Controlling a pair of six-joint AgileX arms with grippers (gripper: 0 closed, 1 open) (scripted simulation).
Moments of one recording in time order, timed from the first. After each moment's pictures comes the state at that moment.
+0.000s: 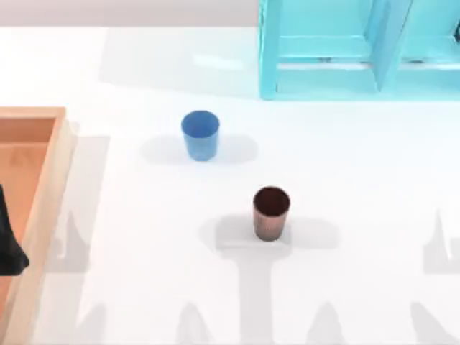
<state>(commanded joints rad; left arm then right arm) 0.00 0.00 0.00 0.00 0.00 0.00 0.00 0.00 0.00 0.00 0.00 0.00</state>
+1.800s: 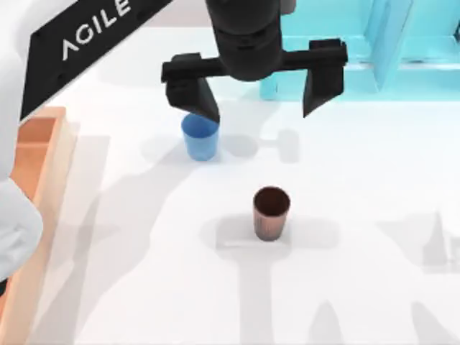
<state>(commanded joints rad) -0.74 2.15 2.27 -1.47 0.01 -0.68 0.00 0.00 0.00 0.00 0.00 0.00</state>
